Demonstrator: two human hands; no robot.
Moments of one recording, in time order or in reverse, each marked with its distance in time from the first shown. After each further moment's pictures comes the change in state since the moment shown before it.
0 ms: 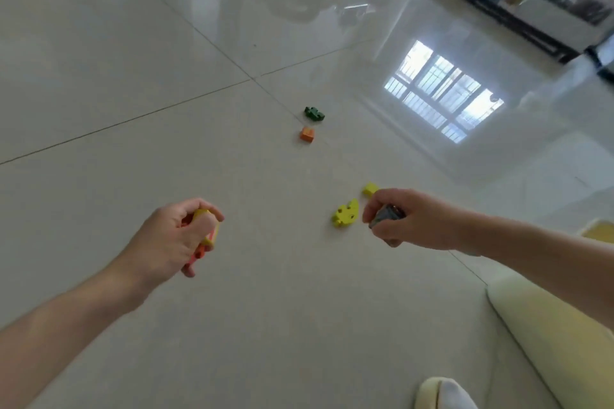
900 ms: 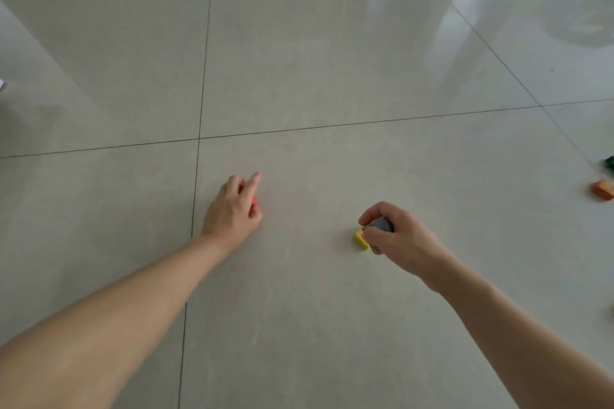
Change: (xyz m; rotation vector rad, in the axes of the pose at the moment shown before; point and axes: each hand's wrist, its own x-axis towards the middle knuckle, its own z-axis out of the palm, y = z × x) left_hand -0.092 -0.195 -0.201 0.829 0.730 -0.089; right_hand 0.079 -0.191 0.244 0.147 -0.205 -0.458
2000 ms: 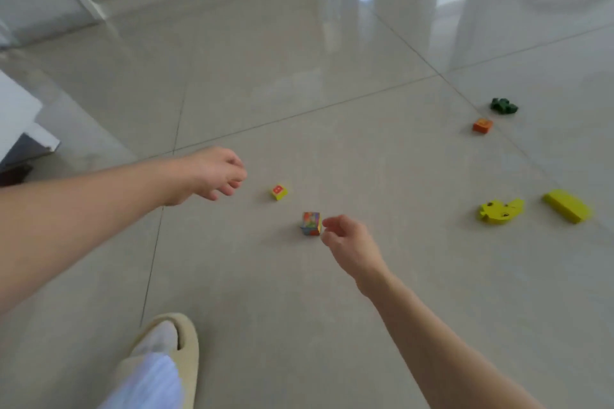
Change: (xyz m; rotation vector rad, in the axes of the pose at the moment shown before) left_hand -0.104 0.270 -0.111 -0.240 -0.414 -0.362; right_hand -0.158 0.115 -0.061 0.416 0.098 0.042
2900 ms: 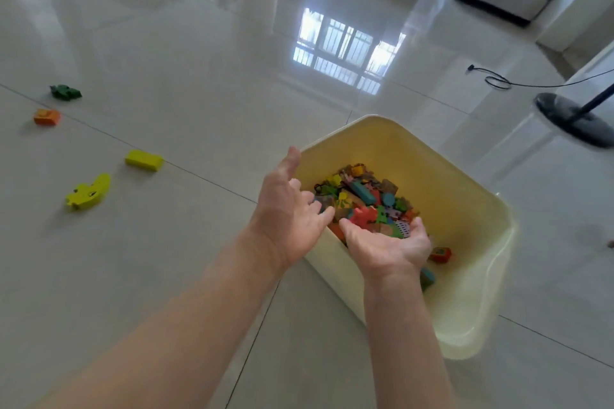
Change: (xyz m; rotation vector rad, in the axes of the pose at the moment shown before) left_hand -0.276 0.260 0.373 -1.086 -1.426 -0.077; right_hand -0.321 0.111 -0.313 2.024 1.118 -0.426
